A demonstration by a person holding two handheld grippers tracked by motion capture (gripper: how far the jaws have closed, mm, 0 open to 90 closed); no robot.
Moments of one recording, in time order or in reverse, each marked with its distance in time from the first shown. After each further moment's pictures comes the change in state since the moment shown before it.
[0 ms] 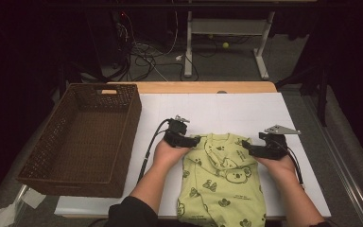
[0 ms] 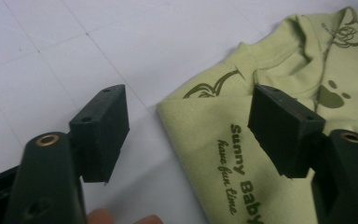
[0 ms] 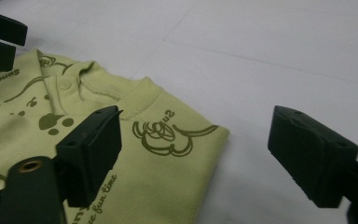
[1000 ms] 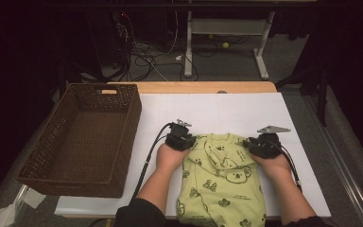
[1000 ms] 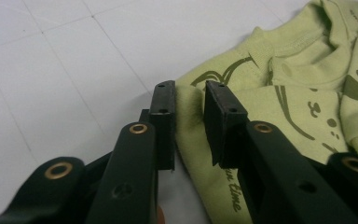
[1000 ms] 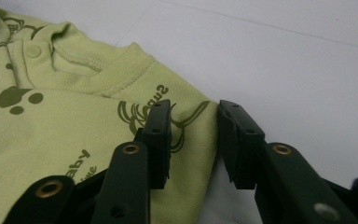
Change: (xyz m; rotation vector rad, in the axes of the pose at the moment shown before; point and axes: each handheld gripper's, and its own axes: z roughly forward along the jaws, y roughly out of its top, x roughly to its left) left arm -0.010 -0.010 0.006 -0.016 0.077 -0.003; right arm 0.001 -0.003 0.020 0.114 -0.025 -0.022
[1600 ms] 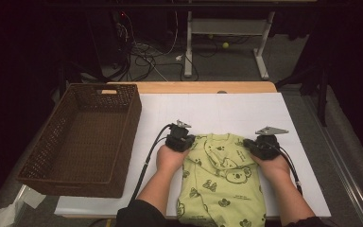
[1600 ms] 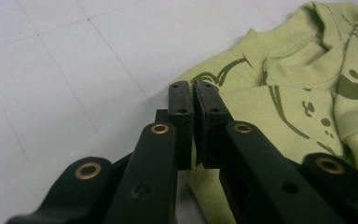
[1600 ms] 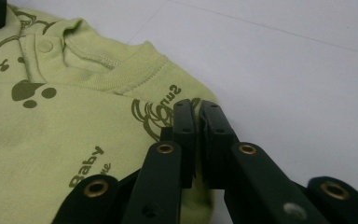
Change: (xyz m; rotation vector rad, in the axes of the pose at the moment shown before) left arm -0.001 -0.004 0.000 -0.029 -0.007 0.010; right arm 0.006 -0.002 0.000 -0.011 0.004 -0.039
